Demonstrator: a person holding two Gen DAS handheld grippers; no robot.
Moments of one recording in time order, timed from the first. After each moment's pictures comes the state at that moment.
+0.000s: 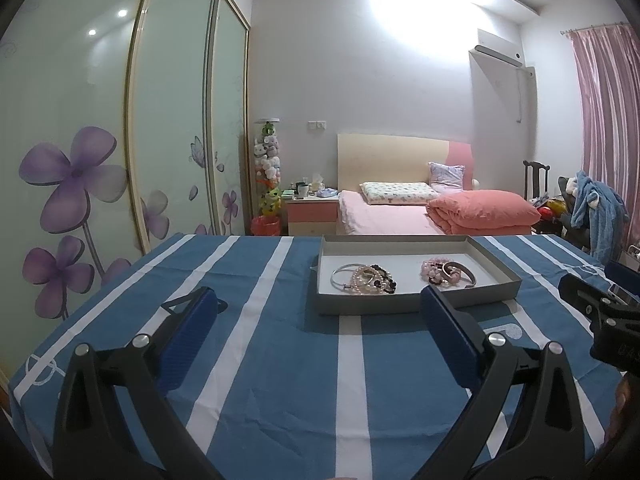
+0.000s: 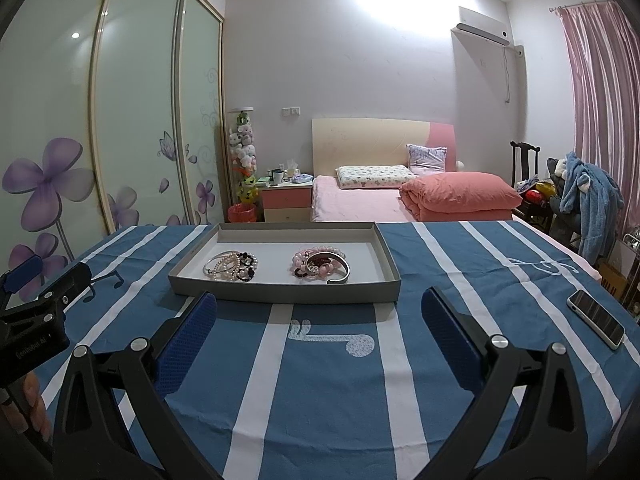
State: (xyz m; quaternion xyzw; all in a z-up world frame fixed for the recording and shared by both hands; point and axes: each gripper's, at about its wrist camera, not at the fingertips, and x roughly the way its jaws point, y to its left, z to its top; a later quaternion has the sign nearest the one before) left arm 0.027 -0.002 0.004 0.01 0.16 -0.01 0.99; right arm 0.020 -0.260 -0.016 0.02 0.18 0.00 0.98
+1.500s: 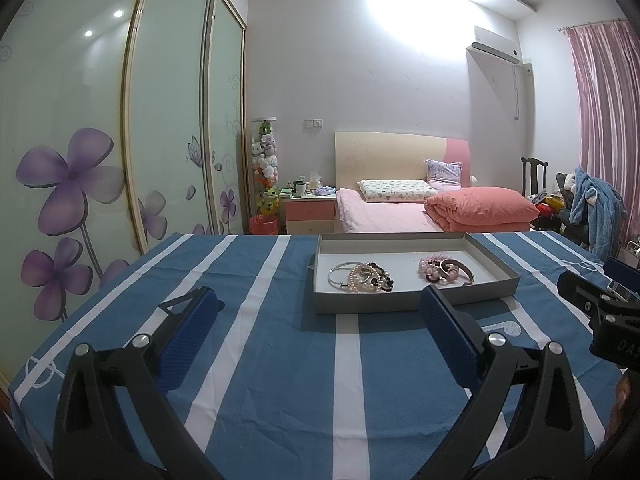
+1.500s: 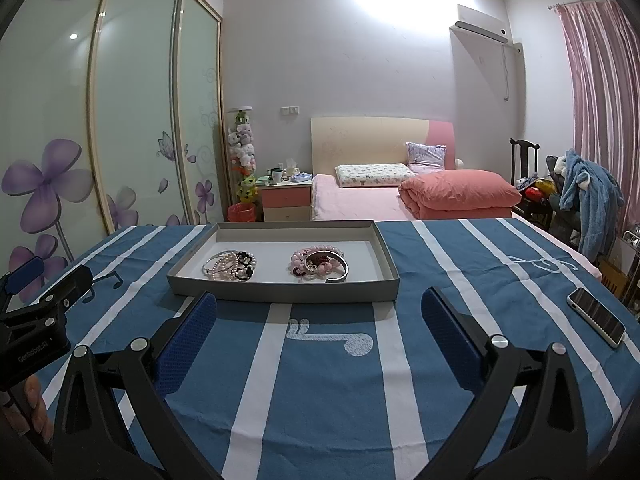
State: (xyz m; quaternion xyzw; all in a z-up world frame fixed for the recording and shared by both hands) left arm 0.028 -0.005 0.004 0.01 0.16 -0.01 0.99; right arm 0.020 -0.260 -0.016 0.02 0.18 0.00 0.98
